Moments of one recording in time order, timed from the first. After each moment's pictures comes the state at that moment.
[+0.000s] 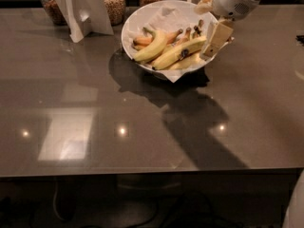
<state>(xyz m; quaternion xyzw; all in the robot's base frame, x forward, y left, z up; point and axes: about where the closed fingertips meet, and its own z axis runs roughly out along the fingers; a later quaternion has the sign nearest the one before) 0.644 -0.148 0.967 -0.69 0.66 0.03 0.29</state>
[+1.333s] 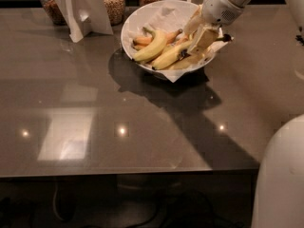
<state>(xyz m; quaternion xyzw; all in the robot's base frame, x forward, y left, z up) 0.670 -0.135 0.936 -0.71 0.65 0.05 0.27</state>
